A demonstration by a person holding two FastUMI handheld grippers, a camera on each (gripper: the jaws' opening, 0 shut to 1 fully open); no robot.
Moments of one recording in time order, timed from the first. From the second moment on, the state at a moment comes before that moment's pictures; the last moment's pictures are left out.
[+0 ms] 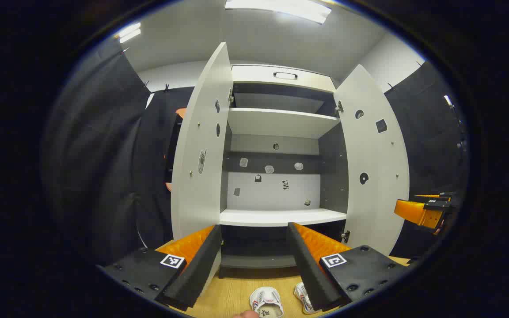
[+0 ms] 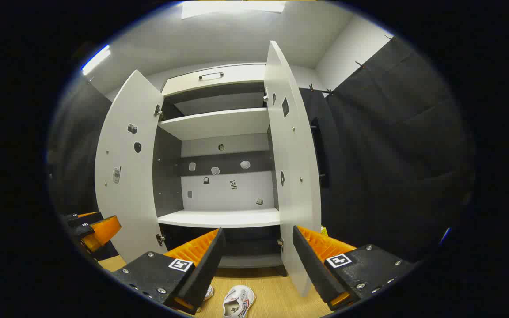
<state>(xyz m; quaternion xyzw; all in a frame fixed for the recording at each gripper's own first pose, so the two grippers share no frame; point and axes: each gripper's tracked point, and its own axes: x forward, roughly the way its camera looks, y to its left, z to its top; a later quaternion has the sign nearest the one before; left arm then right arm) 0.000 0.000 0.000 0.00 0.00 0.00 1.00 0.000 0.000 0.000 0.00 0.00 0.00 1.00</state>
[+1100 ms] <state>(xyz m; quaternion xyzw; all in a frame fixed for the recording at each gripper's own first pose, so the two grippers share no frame) 0.012 -0.004 -0.003 -0.01 0.00 0.00 1.00 0.011 0.008 0.001 -0.01 -0.01 0.01 1.00</state>
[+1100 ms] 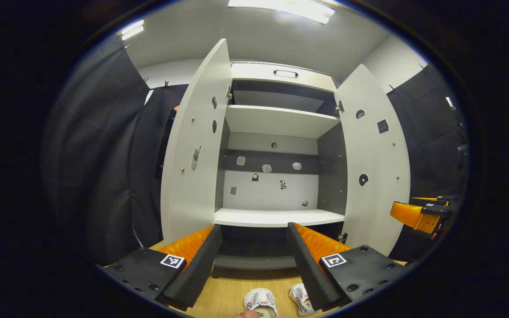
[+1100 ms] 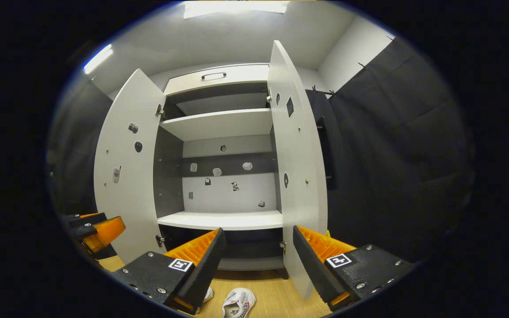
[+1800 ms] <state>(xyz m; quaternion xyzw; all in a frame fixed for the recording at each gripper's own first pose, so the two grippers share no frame) 0.013 0.000 -0.008 -0.01 0.01 0.00 1.00 0.046 0.027 -0.057 -0.04 0.05 0.03 1.00</state>
